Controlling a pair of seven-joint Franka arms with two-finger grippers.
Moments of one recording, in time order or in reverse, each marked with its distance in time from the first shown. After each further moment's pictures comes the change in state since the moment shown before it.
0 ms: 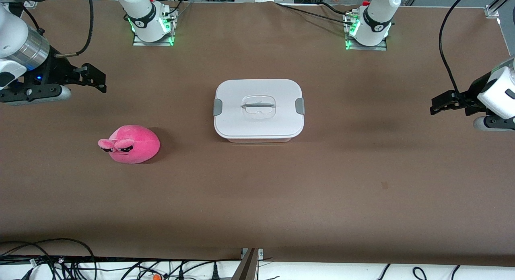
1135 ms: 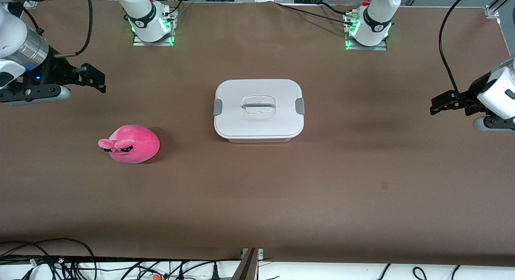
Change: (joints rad) left arm 0.000 0.001 0.000 0.000 0.000 0.000 0.000; right arm -0.002 0.000 -0.002 0.000 0.000 0.000 0.000
